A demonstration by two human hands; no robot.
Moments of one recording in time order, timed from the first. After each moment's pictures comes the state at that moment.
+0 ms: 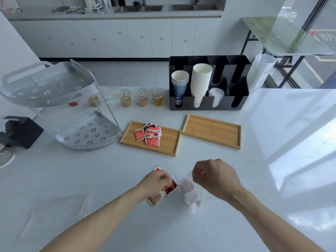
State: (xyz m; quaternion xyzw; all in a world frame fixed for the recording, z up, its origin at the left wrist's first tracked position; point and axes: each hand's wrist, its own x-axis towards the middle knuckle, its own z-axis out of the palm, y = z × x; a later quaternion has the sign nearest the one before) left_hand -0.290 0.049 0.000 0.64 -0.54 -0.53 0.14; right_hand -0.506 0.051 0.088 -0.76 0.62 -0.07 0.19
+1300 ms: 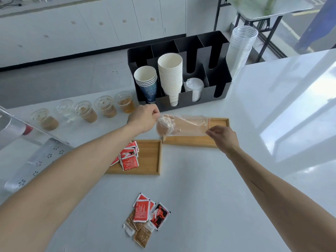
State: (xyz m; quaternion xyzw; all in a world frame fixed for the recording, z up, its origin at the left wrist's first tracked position) left_hand -0.346 -0.235 0.056 0.63 -0.75 -0.19 0.07; right_hand -0.612 -0.149 -0.017 -0.47 0.75 -0.28 0.36
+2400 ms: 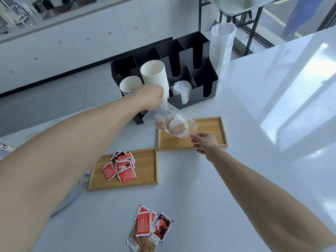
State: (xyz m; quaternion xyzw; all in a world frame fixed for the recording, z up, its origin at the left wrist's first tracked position) left_hand -0.423 -0.282 0.134 0.53 -0.83 -0.01 -0.16; right_hand -0.580 -0.165 -0.053 -0.20 0.69 -0.40 0.57
